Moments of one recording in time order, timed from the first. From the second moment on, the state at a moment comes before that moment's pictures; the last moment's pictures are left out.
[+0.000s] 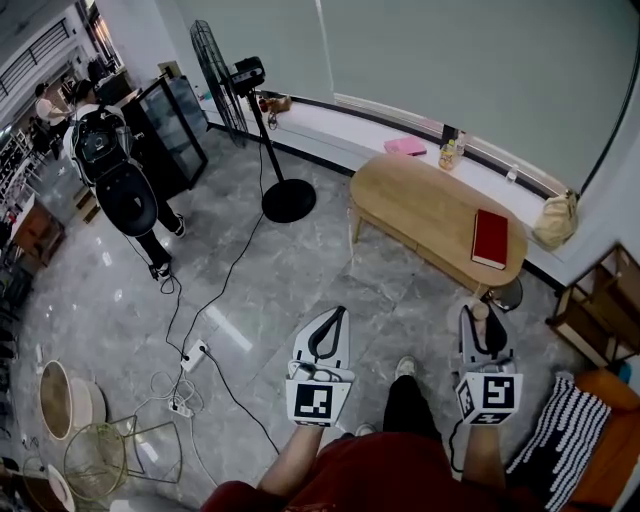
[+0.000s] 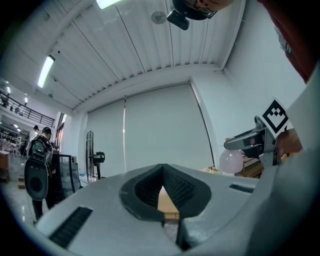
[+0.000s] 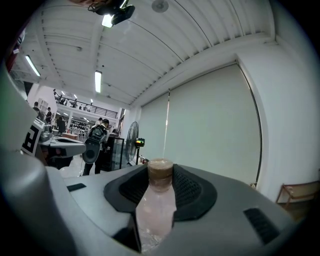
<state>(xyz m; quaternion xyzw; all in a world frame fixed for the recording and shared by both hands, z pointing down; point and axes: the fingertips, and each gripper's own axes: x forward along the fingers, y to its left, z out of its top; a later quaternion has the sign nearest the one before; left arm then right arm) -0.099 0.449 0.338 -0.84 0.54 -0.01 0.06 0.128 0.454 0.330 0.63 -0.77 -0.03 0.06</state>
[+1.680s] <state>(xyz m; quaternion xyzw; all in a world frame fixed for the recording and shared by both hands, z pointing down) 0.084 0.090 0.327 -0.84 0.54 -0.04 0.07 0.296 0.097 0.354 0.61 -0.79 0.01 0.06</state>
